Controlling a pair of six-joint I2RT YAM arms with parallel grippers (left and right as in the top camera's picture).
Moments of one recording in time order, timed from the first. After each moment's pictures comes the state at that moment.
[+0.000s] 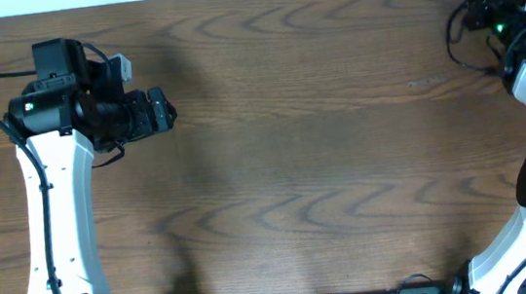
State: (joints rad) left arm 0.13 1.52 1.52 -1.20 0.31 -0.07; right arm -0.33 1.99 1.27 0.47 -0.61 0.11
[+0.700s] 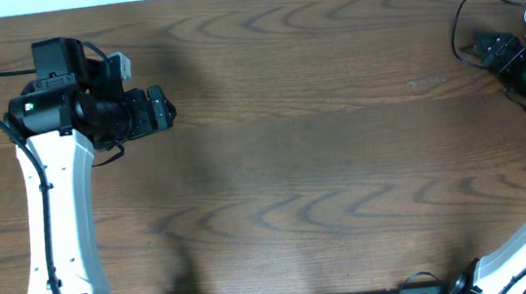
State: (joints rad) left arm 0.13 1.52 1.52 -1.19 0.31 -0.07; right arm -0.54 1.99 1.06 0.36 -0.79 0.57
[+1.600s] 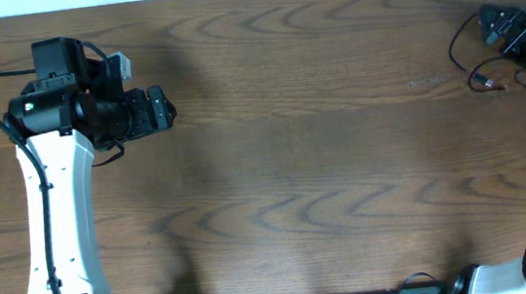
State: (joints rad) left arm 0.13 1.52 1.52 -1.19 0.31 -0.07; right arm -0.45 1.62 1.06 0.15 -0.60 0.46
